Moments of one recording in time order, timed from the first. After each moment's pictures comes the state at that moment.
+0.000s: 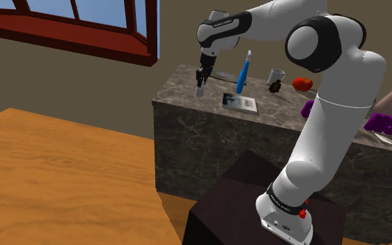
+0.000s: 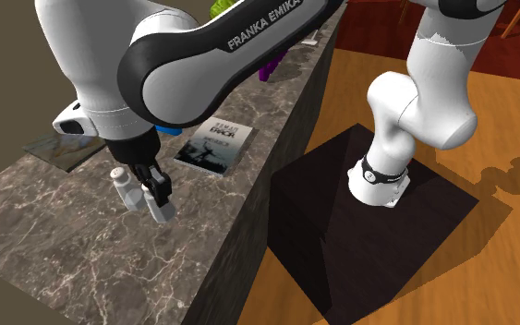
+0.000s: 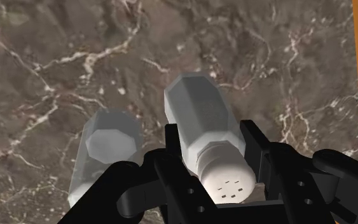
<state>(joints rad) -0.09 0.19 -0.24 -1.80 0.14 2.03 -0.54</state>
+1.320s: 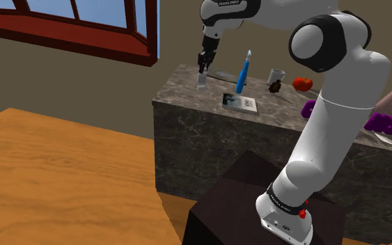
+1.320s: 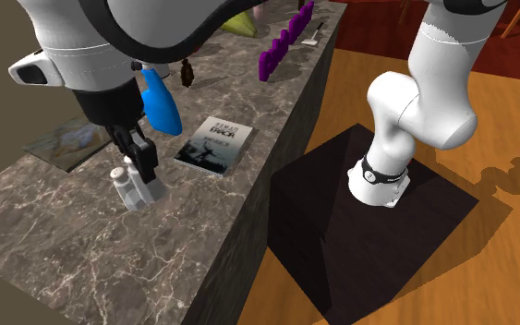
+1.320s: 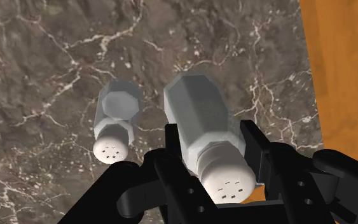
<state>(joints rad) -0.09 0.16 -0.24 -1.63 0.12 1.84 -0.52</state>
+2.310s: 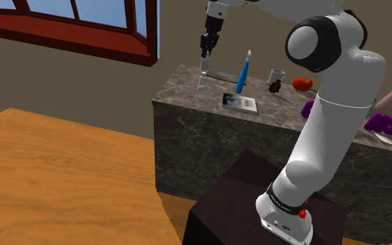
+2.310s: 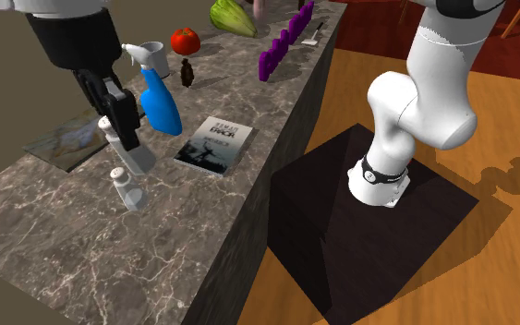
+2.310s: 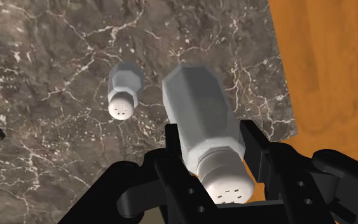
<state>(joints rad) -0.10 0.19 -0.24 -1.39 0.12 1.63 -0.50</state>
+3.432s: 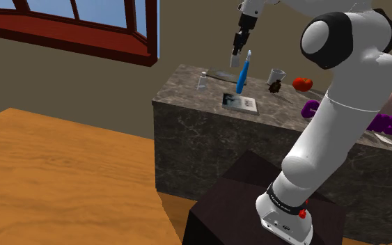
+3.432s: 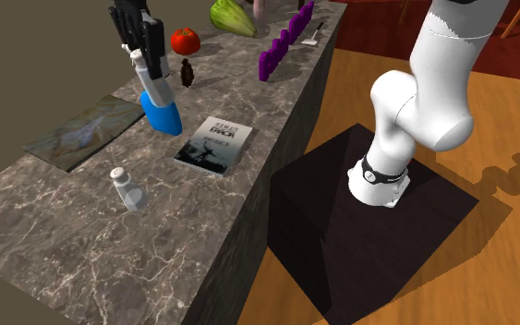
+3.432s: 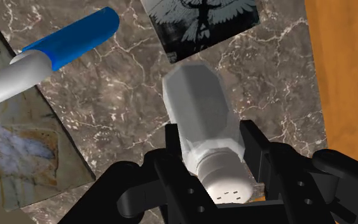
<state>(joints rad) -0.25 0.10 -0.35 -1.45 0.12 1.58 -0.76</state>
